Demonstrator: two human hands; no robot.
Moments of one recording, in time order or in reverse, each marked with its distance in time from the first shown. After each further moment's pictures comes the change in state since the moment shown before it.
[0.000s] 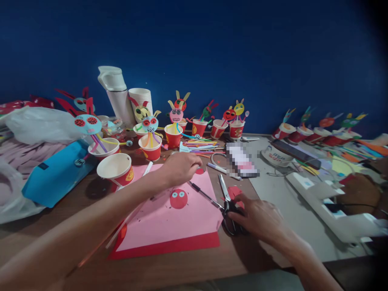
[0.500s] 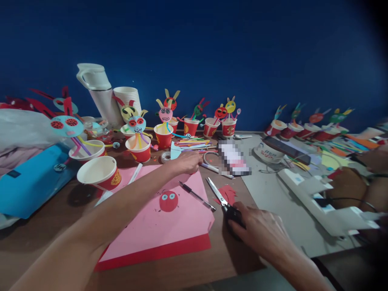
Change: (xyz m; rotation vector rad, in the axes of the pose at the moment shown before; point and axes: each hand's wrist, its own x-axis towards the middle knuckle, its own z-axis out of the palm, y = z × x) left_hand 0.086 -0.016 0.058 0.096 -0.193 0.111; right_hand -0.020 0.008 0.008 -0.126 -0.011 0.010
